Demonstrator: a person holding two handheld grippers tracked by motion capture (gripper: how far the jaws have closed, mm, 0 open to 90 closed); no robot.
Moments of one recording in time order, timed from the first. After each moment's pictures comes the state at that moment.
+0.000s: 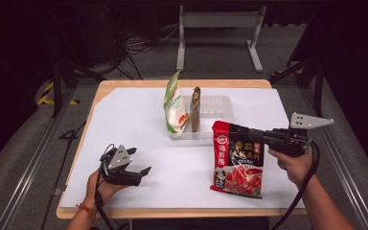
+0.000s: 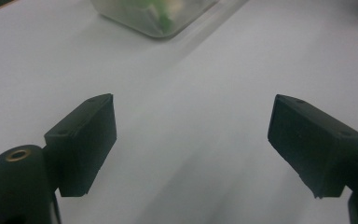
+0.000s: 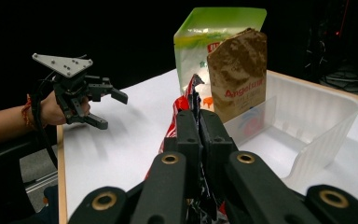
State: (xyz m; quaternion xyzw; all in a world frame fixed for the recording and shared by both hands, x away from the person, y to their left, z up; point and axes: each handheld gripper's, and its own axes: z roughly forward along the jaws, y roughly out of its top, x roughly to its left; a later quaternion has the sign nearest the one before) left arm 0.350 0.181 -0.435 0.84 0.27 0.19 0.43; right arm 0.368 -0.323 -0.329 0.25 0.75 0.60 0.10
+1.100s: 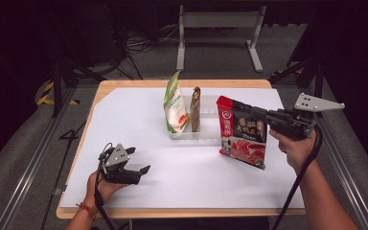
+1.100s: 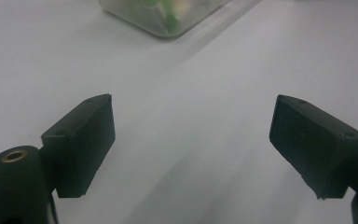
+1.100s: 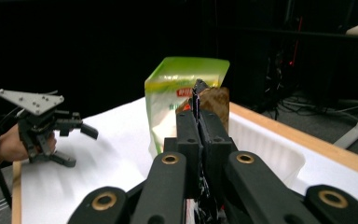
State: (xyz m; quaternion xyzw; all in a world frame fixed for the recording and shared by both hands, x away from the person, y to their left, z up) left arm 0.354 0.184 -0.438 0.83 0.29 0.17 0.44; right arm 0.379 -0.312 -0.279 0.27 0.73 0.60 0.18
